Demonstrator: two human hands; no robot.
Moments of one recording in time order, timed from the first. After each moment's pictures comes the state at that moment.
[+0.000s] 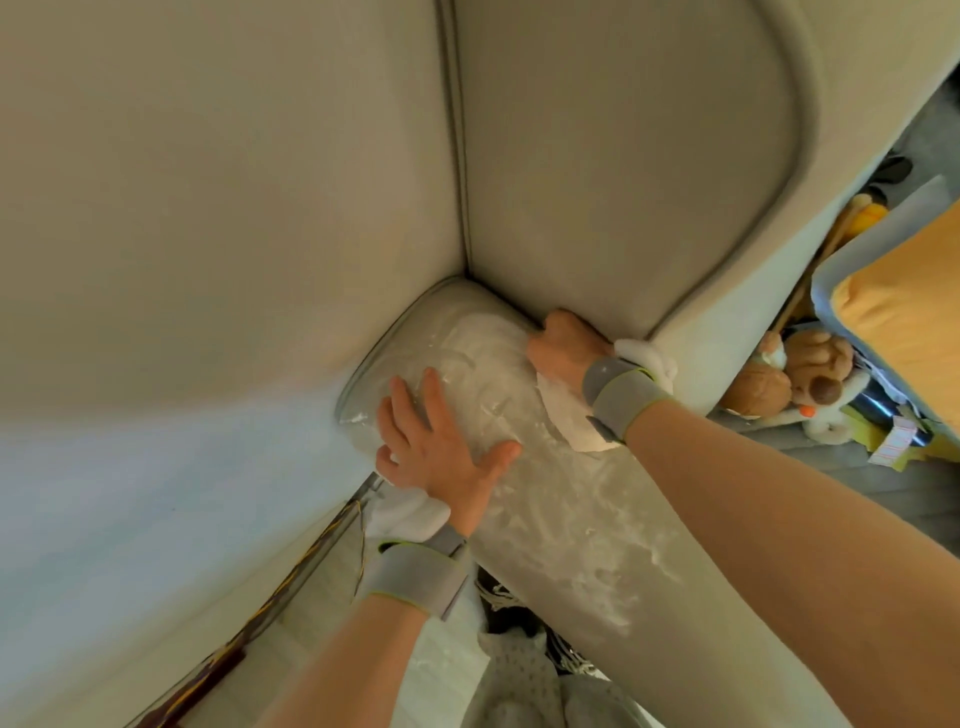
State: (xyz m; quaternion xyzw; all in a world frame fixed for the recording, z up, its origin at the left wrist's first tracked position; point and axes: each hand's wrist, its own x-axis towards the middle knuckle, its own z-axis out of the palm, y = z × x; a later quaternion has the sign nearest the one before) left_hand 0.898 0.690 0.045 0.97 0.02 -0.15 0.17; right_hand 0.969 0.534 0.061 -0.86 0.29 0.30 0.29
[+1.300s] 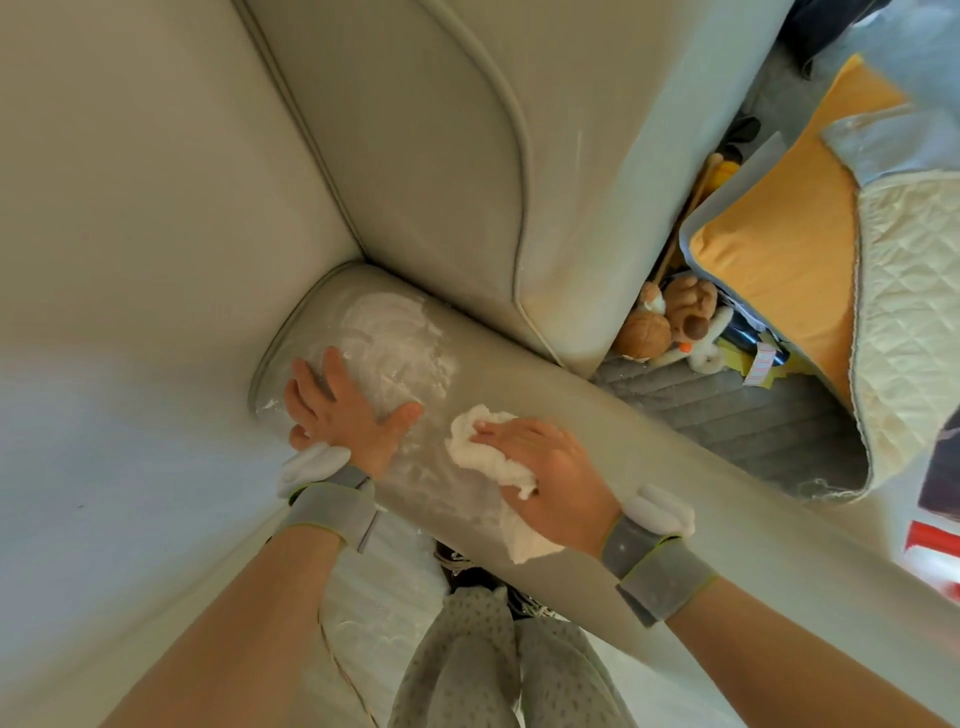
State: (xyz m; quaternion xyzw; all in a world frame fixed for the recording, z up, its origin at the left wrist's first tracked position) left_hand 0.903 0.687 0.059 0.96 0.02 -0.21 0.17; right_hand 0.775 0.523 0.084 -0.93 0.03 0.09 0.36
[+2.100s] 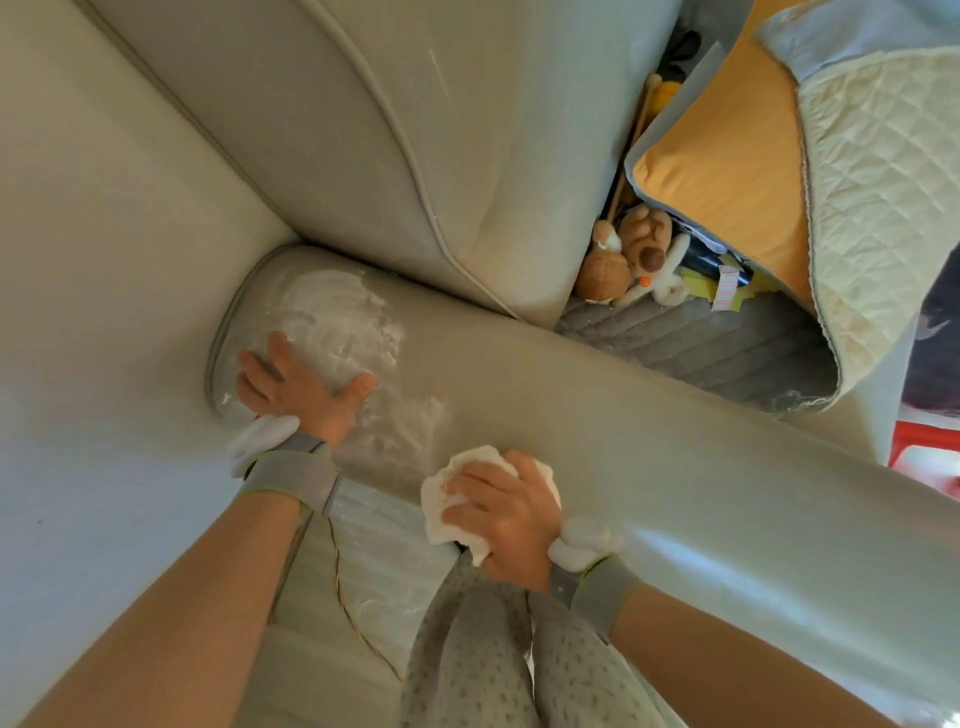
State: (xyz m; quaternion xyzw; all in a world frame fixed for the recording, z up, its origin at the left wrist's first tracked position) left_hand 0.911 0.685 0.049 0.96 0.03 -0.22 0.17; right_hand 0.701 0.564 0.042 -0.97 -0.05 -0.03 0.23
